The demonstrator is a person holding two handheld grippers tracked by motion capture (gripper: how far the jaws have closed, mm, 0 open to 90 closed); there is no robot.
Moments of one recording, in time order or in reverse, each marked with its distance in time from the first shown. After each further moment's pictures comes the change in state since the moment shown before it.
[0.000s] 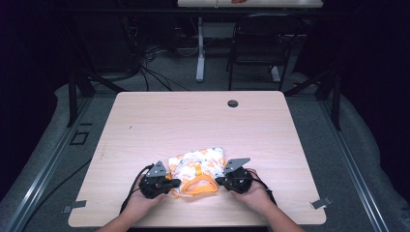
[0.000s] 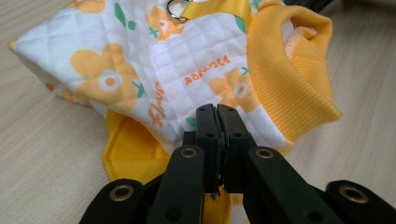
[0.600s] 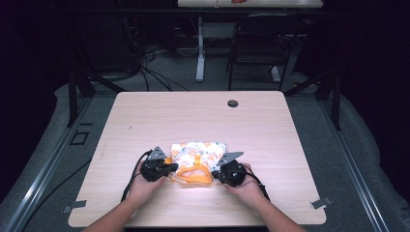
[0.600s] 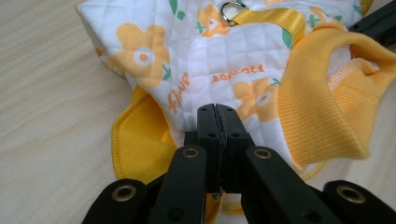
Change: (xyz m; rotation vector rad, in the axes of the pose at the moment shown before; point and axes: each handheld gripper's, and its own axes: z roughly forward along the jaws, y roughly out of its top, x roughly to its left) left arm 0.043 0.020 0.016 -0.009 0.107 -0.056; right arm -0.009 0.019 0.016 0.009 -0.050 0.053
